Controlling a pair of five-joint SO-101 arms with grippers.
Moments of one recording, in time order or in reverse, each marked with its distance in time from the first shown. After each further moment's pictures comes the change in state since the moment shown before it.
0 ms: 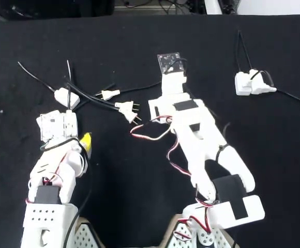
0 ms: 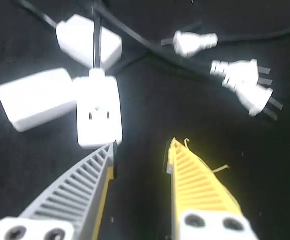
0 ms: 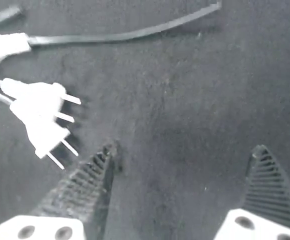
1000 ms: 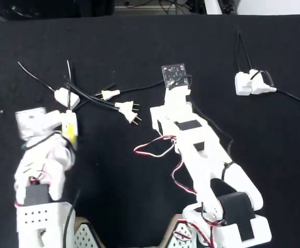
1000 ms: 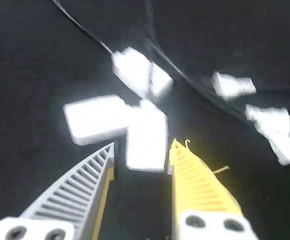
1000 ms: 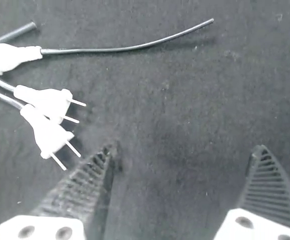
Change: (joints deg) left arm -9.8 0.0 -8.2 3.3 0.0; right arm -0.2 -10.4 15.3 -15.6 -0.1
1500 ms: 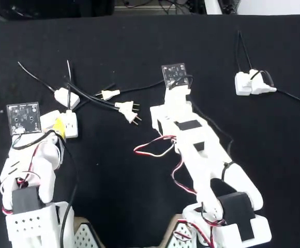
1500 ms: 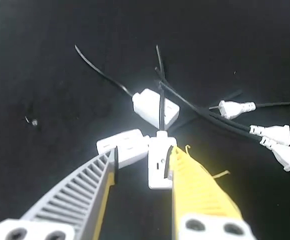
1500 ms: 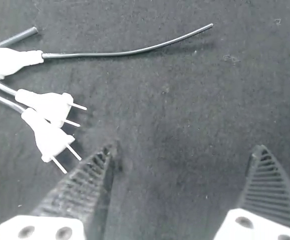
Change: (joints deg) left arm -2.6 0.4 -15.1 11.3 -10.1; right arm 0.0 0.0 0.0 -0.4 0.0
